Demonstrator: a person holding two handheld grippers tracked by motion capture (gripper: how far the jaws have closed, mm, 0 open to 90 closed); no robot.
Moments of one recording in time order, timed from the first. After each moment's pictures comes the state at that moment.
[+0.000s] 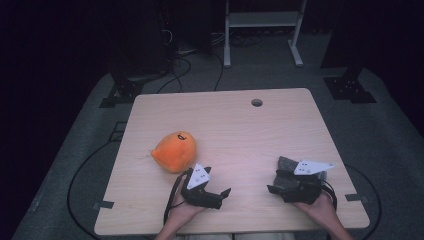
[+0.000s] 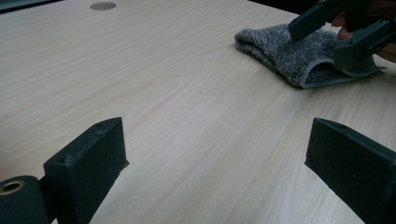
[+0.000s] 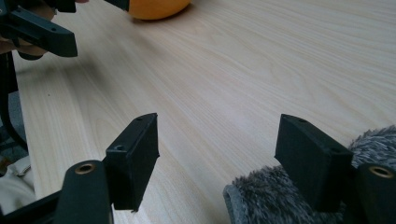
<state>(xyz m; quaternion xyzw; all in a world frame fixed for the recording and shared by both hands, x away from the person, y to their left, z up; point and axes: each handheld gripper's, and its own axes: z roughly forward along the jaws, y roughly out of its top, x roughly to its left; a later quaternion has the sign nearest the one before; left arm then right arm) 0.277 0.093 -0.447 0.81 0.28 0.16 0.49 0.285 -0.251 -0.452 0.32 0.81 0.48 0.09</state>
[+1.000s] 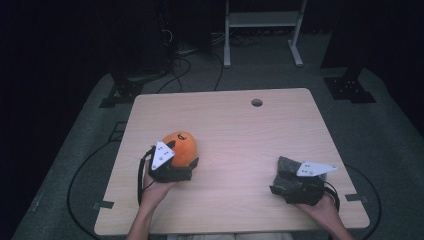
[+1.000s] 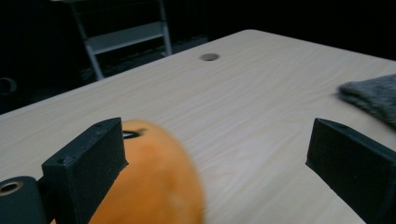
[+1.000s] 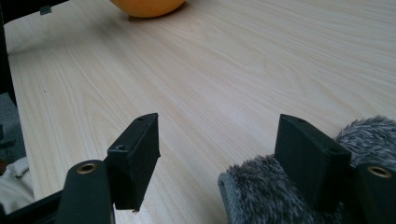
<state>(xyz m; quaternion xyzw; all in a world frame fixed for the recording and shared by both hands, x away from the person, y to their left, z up) 0.312 0.176 -0.402 0.74 0.34 0.30 0.50 0.281 -0.257 -0.452 0.32 0.81 0.47 0.10</state>
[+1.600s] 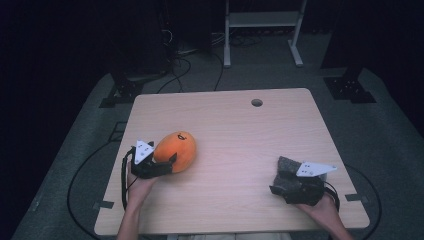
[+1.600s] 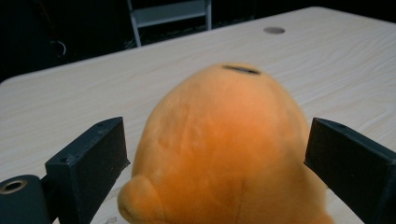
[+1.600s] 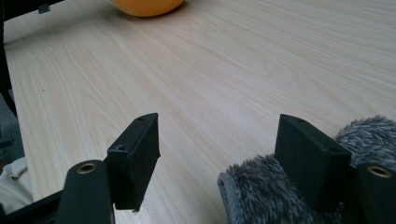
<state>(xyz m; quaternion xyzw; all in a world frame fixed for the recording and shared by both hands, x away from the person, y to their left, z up) 0.336 0.225 -0.432 0.73 0.41 0.31 0.46 0.280 -0.256 -0.452 0.32 0.81 0.47 0.10</state>
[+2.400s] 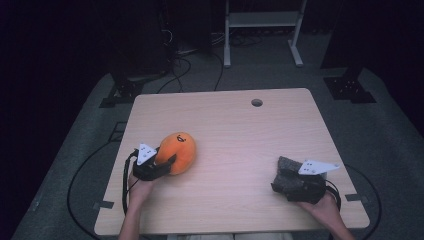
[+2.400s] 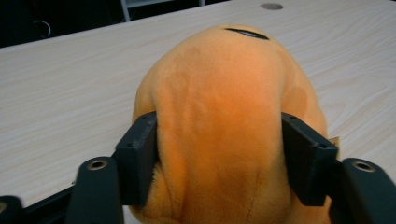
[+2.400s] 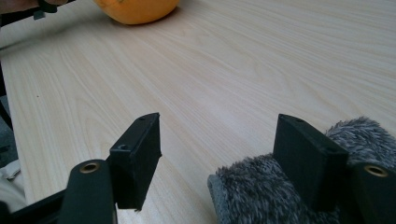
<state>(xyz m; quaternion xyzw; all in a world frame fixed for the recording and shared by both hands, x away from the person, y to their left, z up) 0.335 0.227 -0.445 0.74 0.42 0.29 0.45 0.283 -0.261 -0.450 0.33 0.81 0.48 0.11</state>
